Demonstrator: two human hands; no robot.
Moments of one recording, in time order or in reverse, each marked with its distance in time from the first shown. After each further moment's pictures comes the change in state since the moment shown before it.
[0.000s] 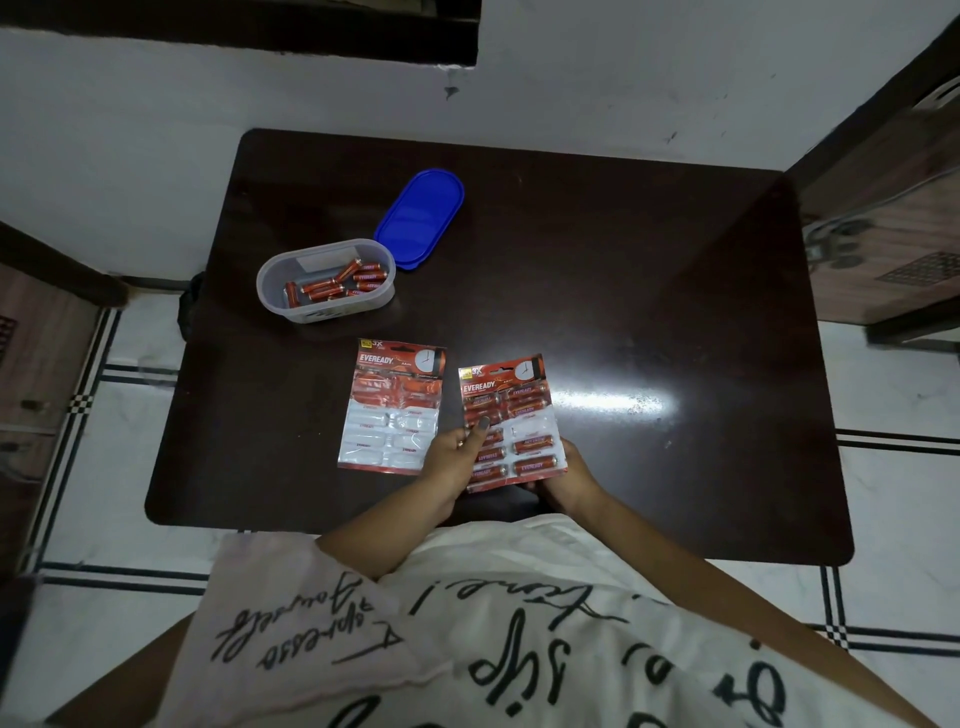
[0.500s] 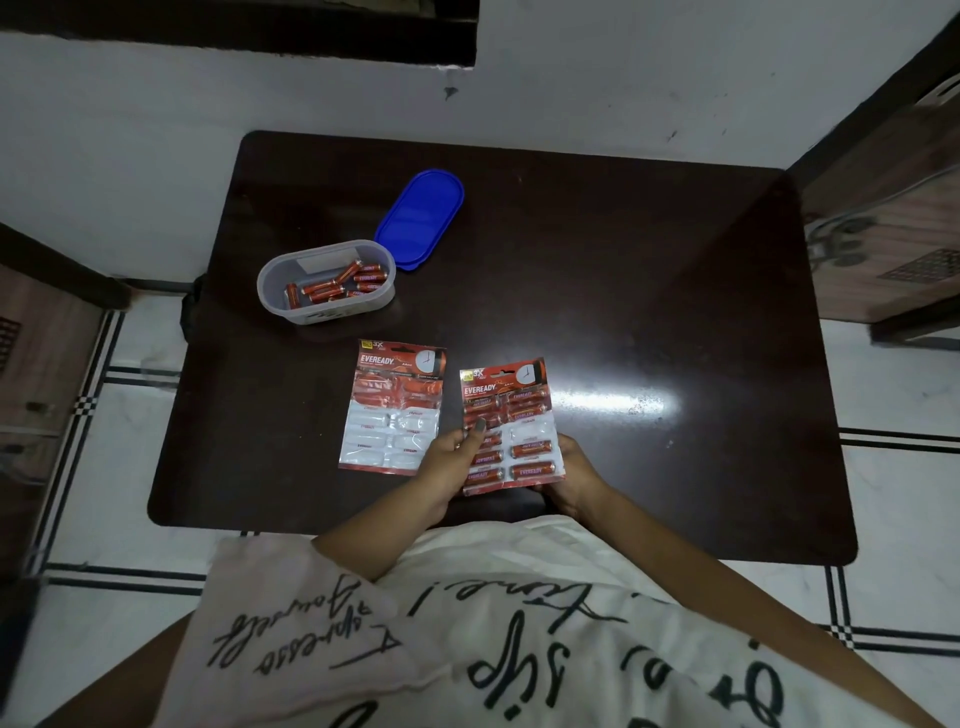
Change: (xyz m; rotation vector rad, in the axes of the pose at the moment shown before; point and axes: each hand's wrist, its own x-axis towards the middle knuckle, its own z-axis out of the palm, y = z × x) left_hand -0.004 0.001 -0.009 -0.024 -0.088 -0.039; right_hand 0.005 -0.004 0.000 0.116 -0.064 0.030
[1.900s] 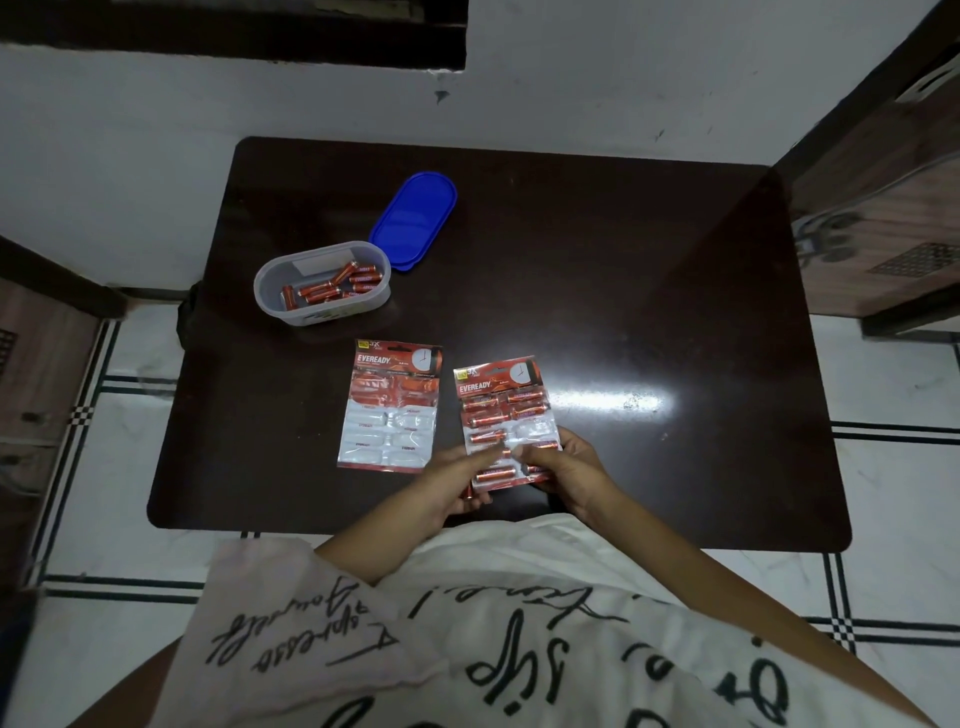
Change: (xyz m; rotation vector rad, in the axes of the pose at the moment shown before) left_hand -0.029 0.007 0.001 0.047 -0.100 -0.182; right_hand -0.020 0.006 -0.012 0.145 0.007 -0.037
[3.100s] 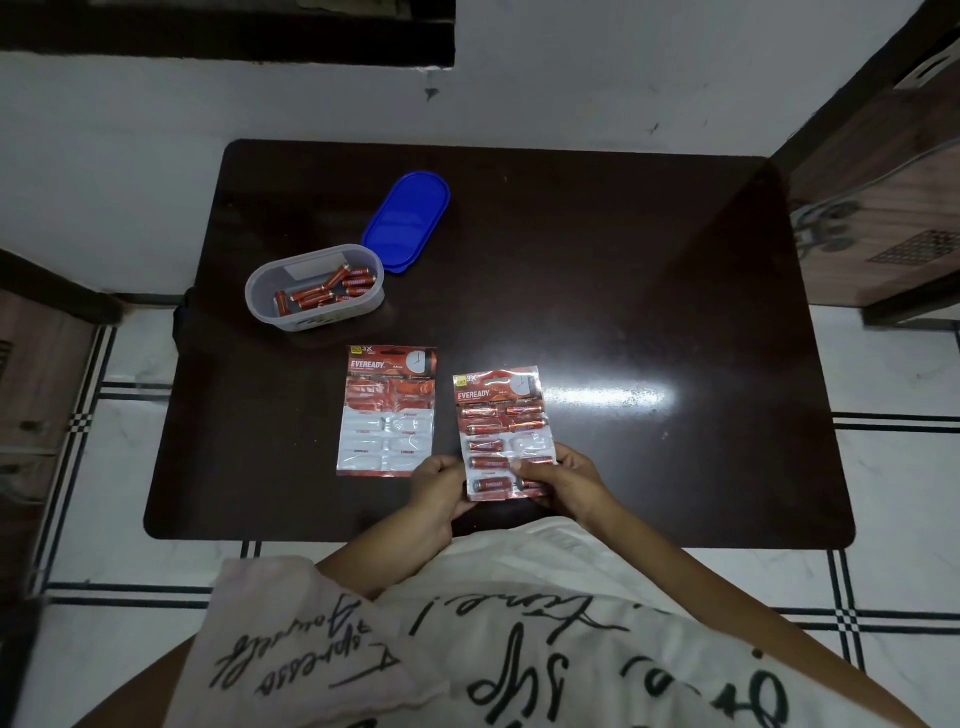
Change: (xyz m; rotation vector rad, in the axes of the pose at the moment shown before) left_hand -0.002 -0.006 0.009 -0.320 0.258 0.023; right_hand -0.003 0.010 -0.004 -0.043 -0.010 0.042
